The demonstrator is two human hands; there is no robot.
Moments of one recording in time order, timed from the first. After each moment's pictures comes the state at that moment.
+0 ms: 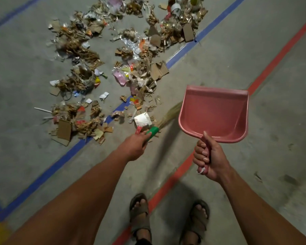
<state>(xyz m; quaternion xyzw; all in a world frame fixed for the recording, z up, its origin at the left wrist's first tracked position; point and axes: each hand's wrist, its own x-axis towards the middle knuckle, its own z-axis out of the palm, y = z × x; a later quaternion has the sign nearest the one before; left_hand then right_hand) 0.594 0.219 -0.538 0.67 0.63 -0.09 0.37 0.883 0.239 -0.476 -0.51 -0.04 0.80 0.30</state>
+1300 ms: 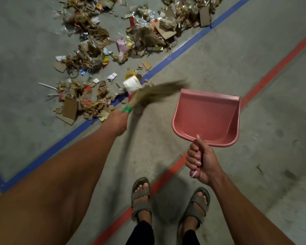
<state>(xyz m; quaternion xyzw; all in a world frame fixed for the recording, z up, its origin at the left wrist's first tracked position) 0.490 0.193 -0.581 0.62 0.72 -0.18 0.26 0.834 0.160 -0.497 -0.53 -0.02 0.81 0.26</state>
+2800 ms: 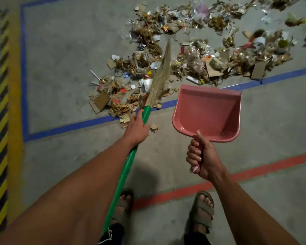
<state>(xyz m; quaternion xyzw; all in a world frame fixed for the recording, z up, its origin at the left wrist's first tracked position) 0.532 0.233 -0.521 0.23 0.88 0.15 0.38 0.772 0.344 -0.474 -0.46 -0.15 0.87 0.06</state>
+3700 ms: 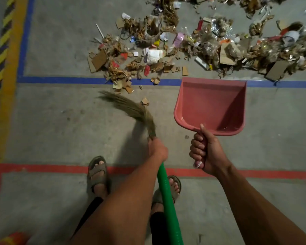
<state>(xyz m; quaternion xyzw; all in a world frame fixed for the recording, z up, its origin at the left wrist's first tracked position) 0.796 0.290 -0.576 -0.08 0.89 0.16 0.43 0.880 0.437 -0.495 -0.47 -0.22 0.85 -0.08</state>
